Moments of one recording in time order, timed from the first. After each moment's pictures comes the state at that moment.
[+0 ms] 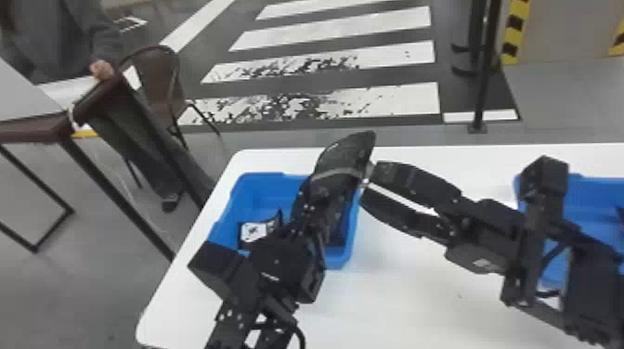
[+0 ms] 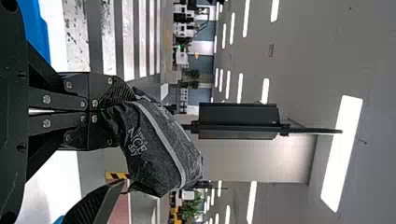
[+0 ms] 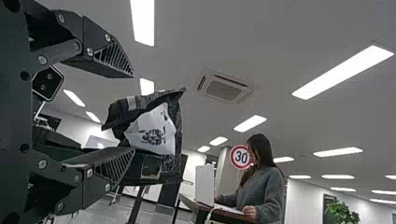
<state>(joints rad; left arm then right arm) 0.60 0.08 -0.06 -2.26 0.05 -0.06 -0.12 -0.12 -0.29 0.36 -1.70 -1.71 0.87 0.48</state>
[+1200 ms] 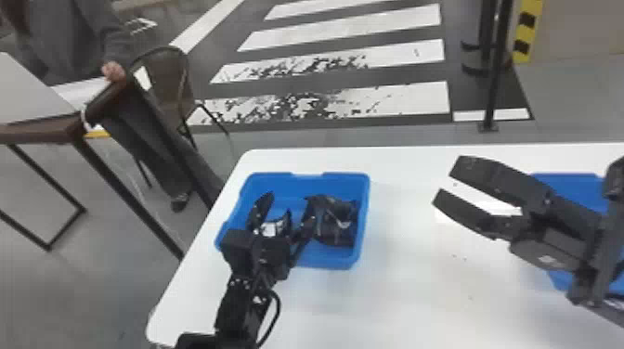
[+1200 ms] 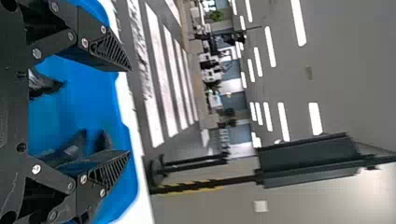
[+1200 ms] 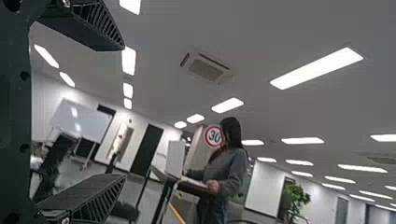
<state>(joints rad) 0.30 0.04 0.18 -1.70 -0.07 -0.21 -0.18 -0.04 -0.30 0.17 -1.76 -1.56 0.87 0.48</state>
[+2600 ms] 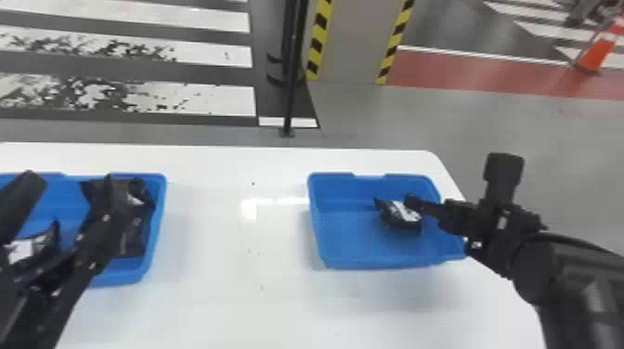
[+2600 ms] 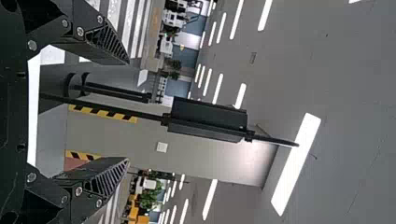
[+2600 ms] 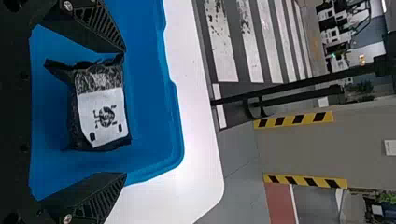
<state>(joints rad) 0.70 0.07 -0.03 -2.33 0.26 -0.19 -0.19 -0.02 -0.25 -0.30 -1.82 -0.34 0.92 0.13</state>
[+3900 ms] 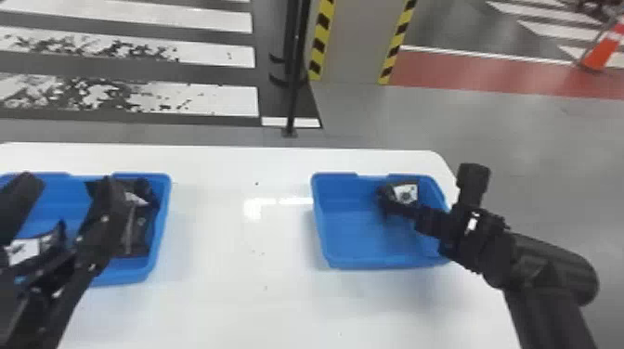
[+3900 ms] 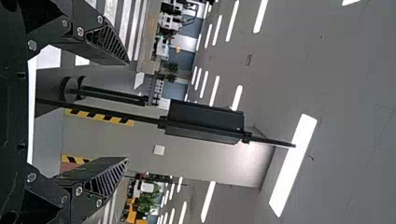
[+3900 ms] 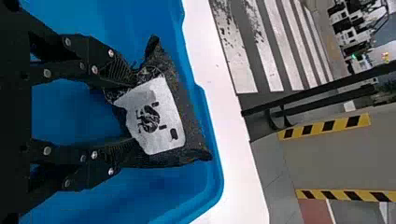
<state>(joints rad) 0.70 0.06 -0.02 -2.32 0.25 -0.21 -0.19 -0.15 -0.26 -0.21 -1.48 -0.40 0.78 0.17</state>
